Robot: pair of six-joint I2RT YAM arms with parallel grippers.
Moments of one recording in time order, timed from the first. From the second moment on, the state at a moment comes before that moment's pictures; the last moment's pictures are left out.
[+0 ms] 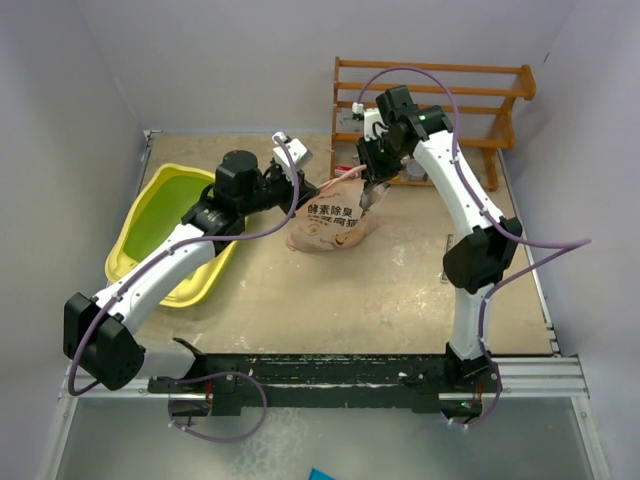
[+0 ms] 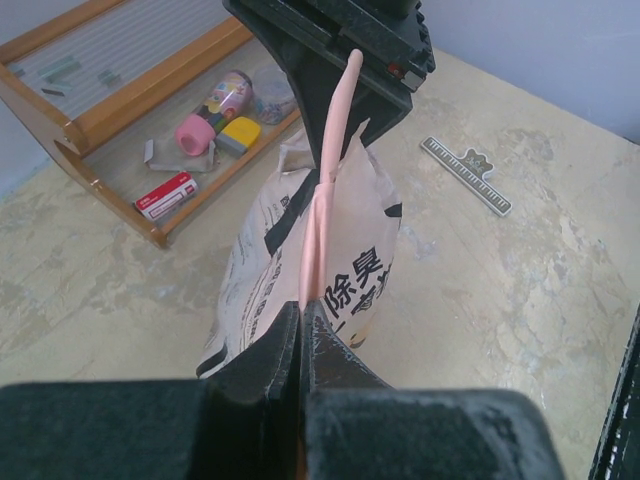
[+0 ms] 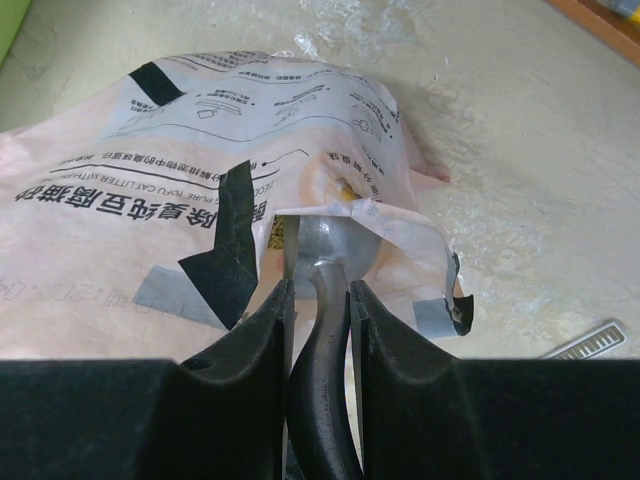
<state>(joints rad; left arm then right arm) -0.55 1.33 1.17 -0.06 0.40 0.02 0.38 2.01 2.22 -1.27 -0.20 -0.01</state>
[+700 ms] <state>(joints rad) -0.55 1.33 1.17 -0.07 0.41 0.03 0.36 1.86 1.89 -1.05 -0.29 0.02</state>
